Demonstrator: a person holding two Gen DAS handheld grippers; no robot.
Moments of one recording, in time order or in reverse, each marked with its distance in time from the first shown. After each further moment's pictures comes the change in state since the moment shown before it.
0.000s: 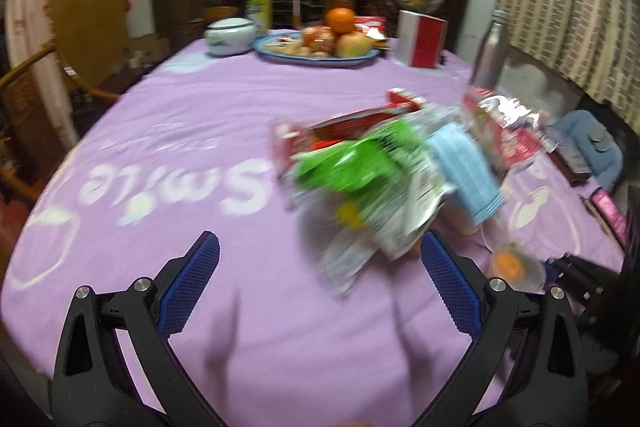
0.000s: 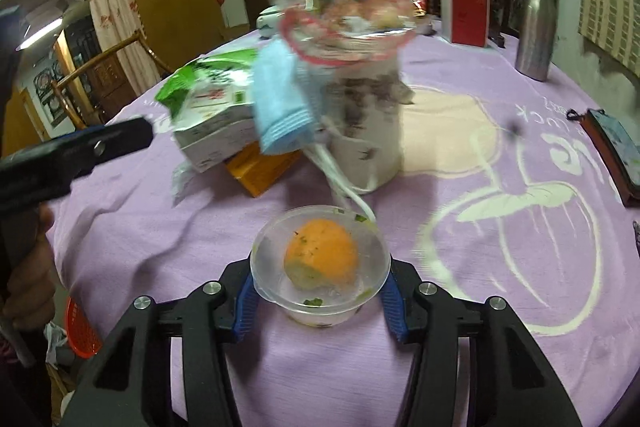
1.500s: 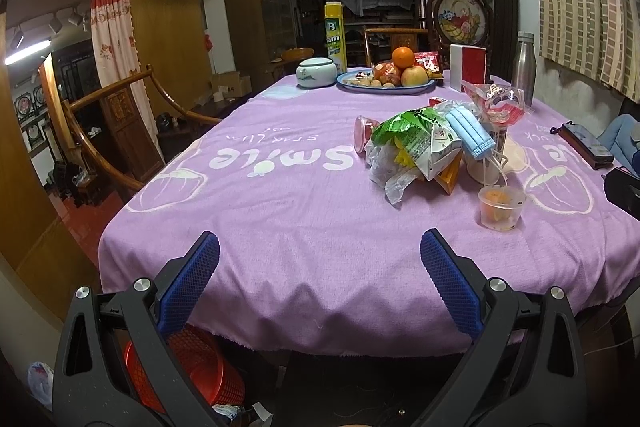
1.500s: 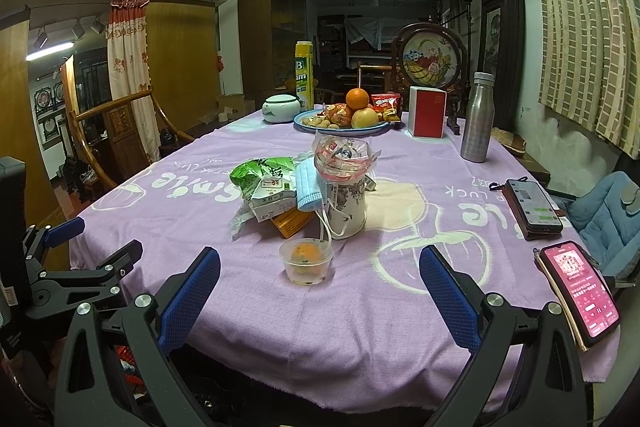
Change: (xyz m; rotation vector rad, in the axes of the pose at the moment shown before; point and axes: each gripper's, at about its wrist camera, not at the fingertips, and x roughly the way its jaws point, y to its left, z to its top) left arm -0.124 -0.018 -0.101 -0.029 -0.176 0.337; right arm -0.156 0.034 -0.027 -0.053 -0.298 -0.097
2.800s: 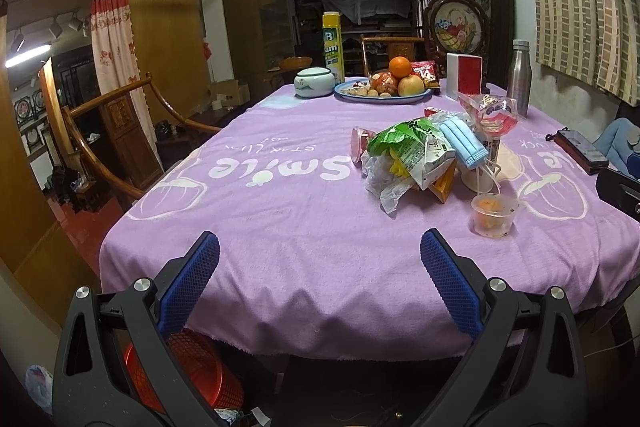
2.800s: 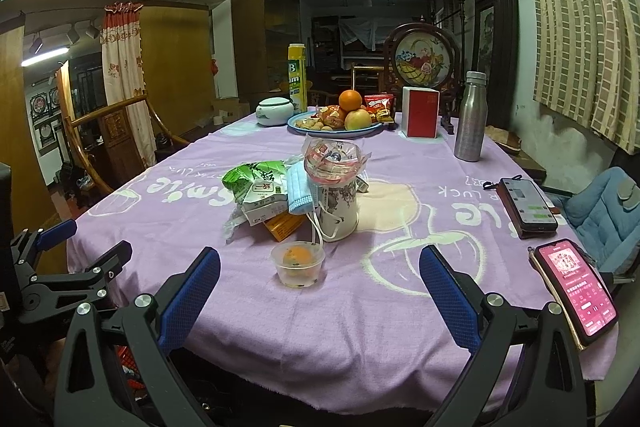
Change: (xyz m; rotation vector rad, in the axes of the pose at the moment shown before) left arm -0.010 -0.001 0.004 0.002 -0.034 -0.007; right arm -0.002 -0.009 0.003 0.020 -0.005 -0.013
